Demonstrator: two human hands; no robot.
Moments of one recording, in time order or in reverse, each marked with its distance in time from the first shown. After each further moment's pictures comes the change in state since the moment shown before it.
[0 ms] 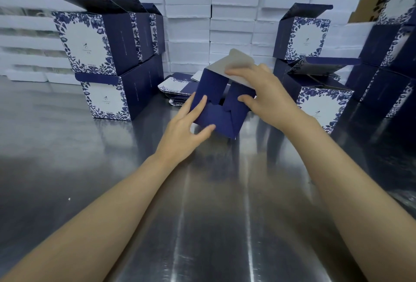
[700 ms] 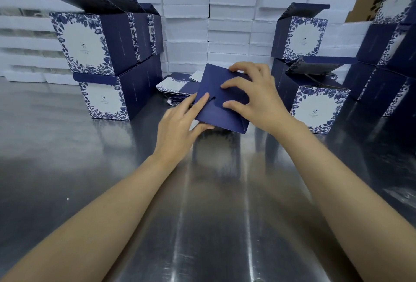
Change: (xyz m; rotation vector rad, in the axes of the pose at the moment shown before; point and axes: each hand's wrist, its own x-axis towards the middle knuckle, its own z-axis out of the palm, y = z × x) left_hand 0.002 0.008 -0.001 0.469 0.252 0.228; right_hand -0.004 -0.004 0.014 -0.139 0.098 -0.018
